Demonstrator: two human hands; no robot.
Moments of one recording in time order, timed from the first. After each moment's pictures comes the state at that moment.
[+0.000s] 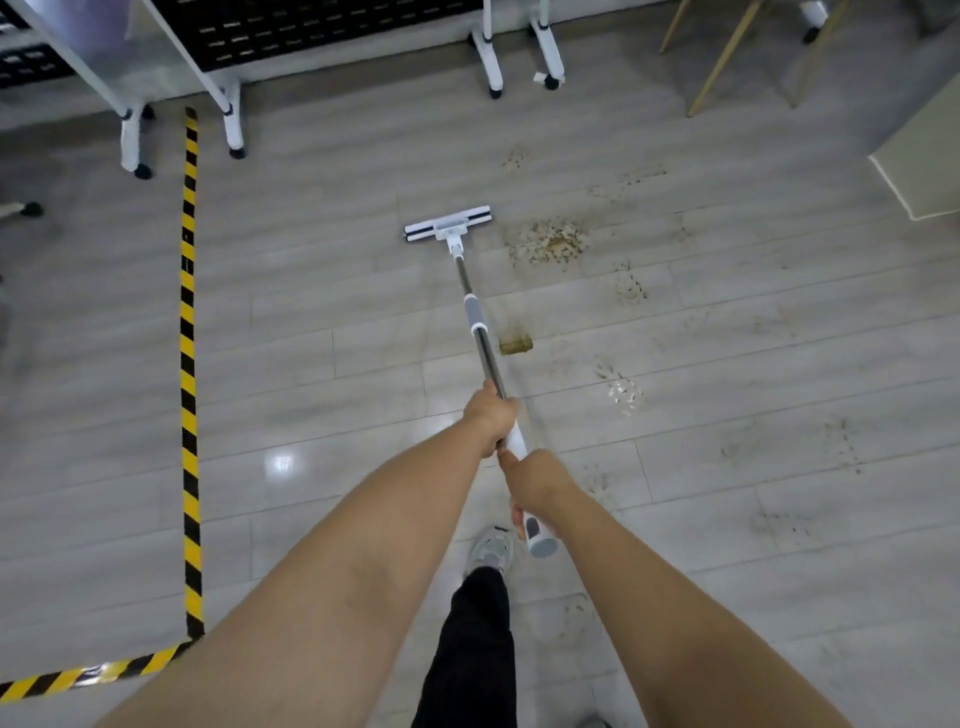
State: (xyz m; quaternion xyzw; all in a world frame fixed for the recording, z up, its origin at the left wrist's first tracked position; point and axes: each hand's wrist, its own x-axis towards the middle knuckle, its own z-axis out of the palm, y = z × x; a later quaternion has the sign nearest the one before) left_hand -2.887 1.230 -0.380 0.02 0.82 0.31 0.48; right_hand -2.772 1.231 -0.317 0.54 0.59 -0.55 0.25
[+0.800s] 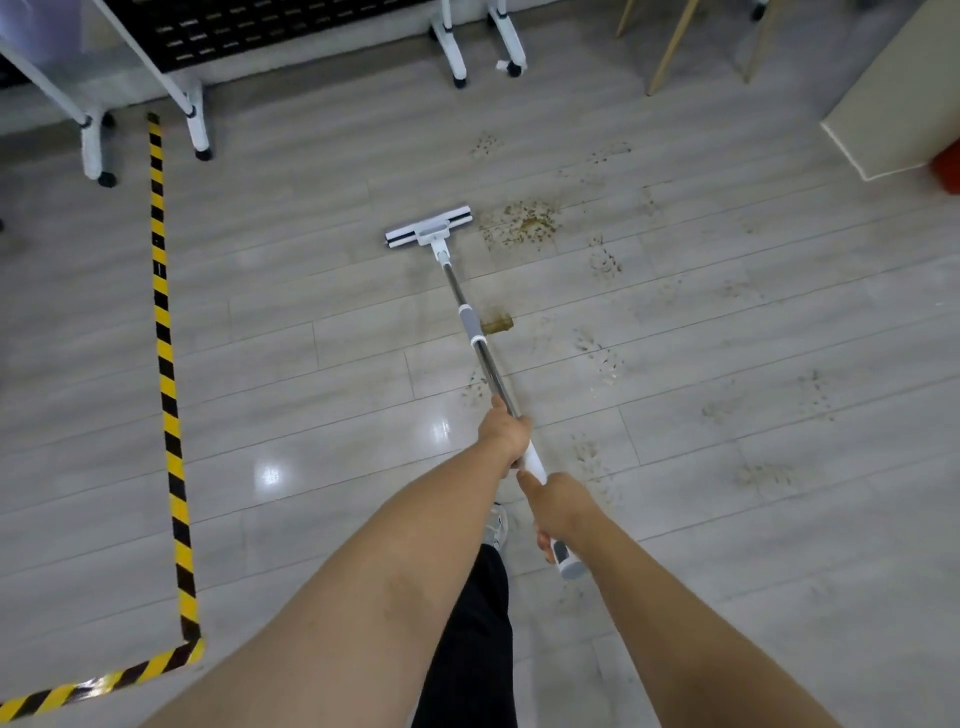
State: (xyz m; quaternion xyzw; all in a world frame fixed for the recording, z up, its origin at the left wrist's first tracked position) left_hand -2.795 1.184 -0.398 0.03 0.81 0.28 0.51; right_hand -2.674 1.180 -0.333 0.54 0.60 -0.52 0.26
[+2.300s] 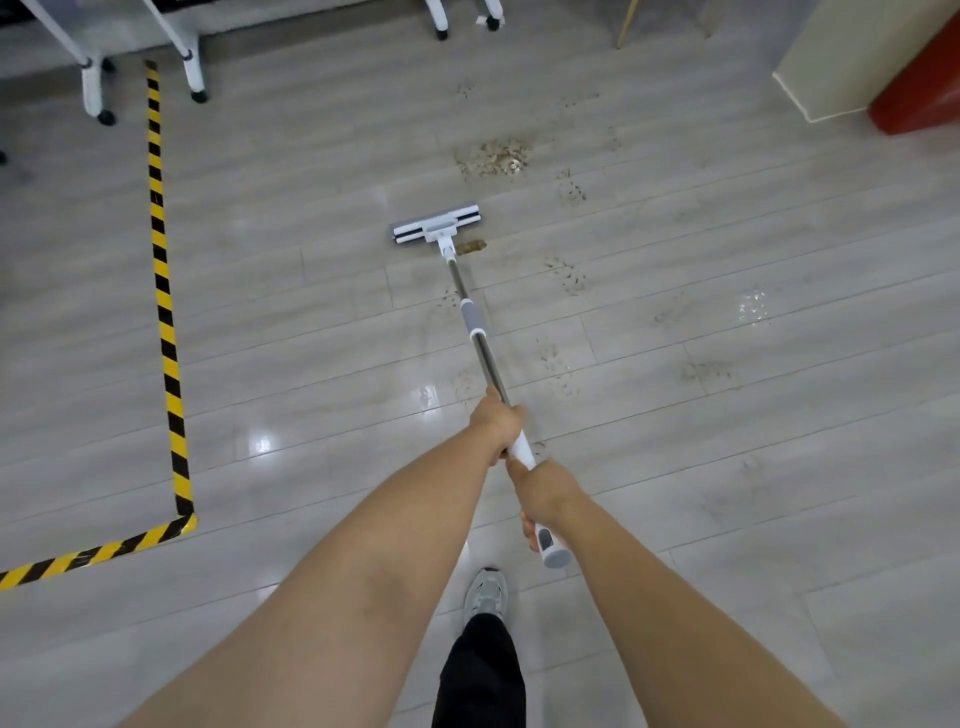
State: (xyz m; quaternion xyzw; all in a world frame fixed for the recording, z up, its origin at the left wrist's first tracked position) left_hand -2.532 0.983 -0.377 0.03 0.81 0.28 0.52; right_hand -2.415 0.973 -0.306 0.58 0.55 -0.55 0.25
